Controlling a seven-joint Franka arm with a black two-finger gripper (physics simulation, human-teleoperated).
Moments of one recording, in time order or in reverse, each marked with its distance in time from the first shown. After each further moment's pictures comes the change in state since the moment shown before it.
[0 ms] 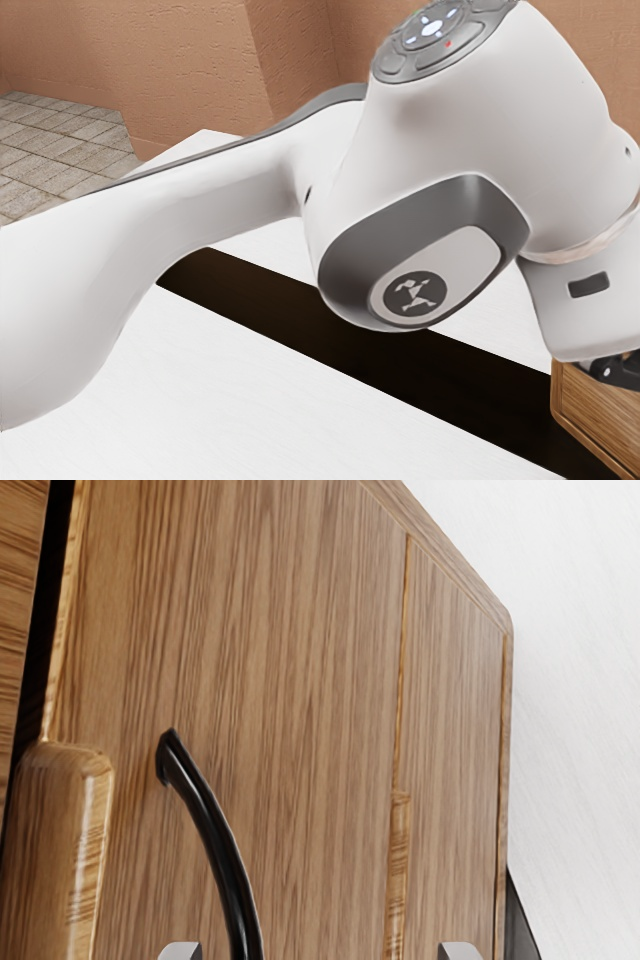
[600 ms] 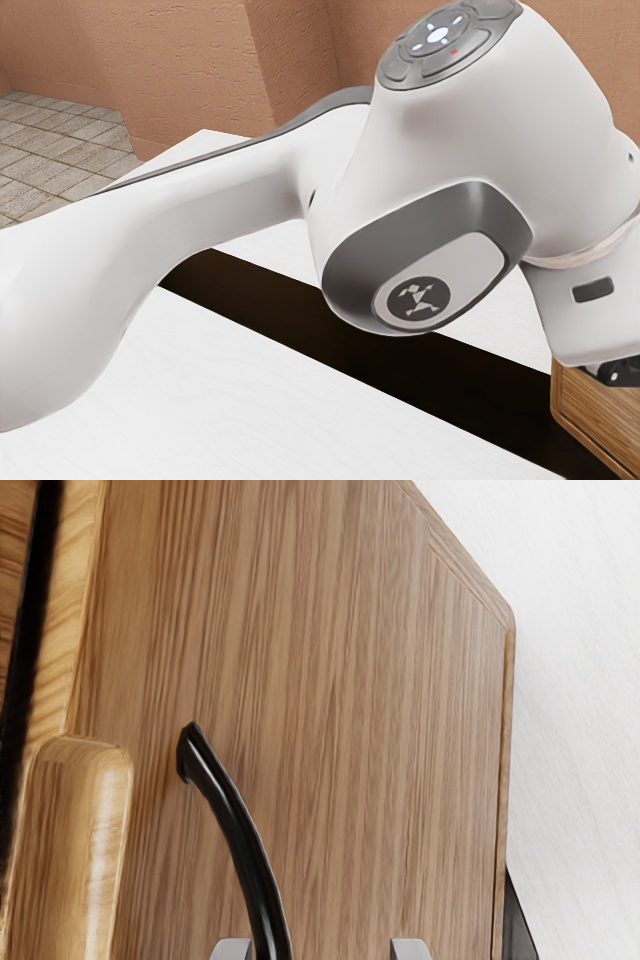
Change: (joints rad) arm -0.002 0.004 0.000 -0.003 0.011 0.003 -0.019
